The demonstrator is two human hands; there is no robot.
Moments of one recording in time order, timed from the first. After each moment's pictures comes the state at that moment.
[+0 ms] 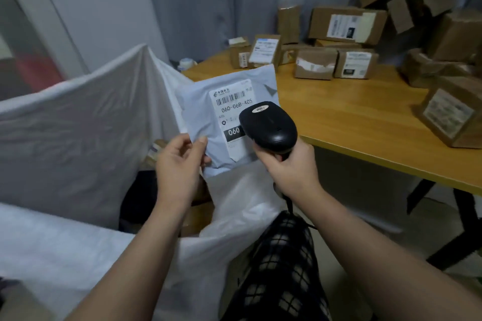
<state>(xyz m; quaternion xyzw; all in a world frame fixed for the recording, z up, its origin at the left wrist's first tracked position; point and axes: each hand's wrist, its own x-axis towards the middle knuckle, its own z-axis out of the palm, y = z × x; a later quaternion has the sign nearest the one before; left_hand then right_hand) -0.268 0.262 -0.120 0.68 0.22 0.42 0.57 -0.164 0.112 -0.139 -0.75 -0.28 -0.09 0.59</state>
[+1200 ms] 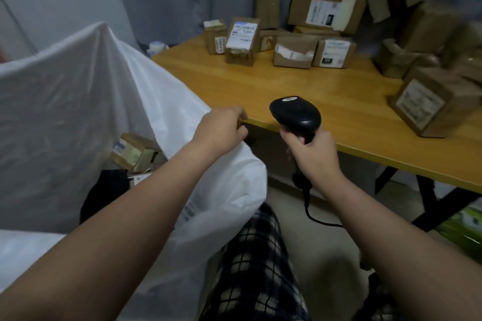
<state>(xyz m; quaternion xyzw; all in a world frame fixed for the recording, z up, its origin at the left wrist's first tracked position) -0.147 0.246 -0.107 0.97 0.06 0.13 0.18 -0.117 0.057 -0.136 -0.82 -0.14 -0.05 0.55</state>
